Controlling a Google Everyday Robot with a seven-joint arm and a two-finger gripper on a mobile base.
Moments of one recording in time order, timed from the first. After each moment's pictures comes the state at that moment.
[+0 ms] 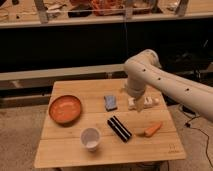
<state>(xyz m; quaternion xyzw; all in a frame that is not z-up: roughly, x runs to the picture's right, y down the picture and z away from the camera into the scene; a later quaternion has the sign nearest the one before) 0.134 0.063 0.727 -0.28 -0.10 -0.28 0.91</state>
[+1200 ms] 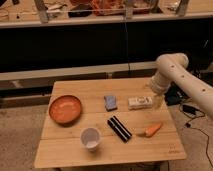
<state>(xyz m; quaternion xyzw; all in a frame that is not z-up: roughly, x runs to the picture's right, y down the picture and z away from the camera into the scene) 0.281 0.080 0.799 -0.31 -0.10 -0.11 0.94</state>
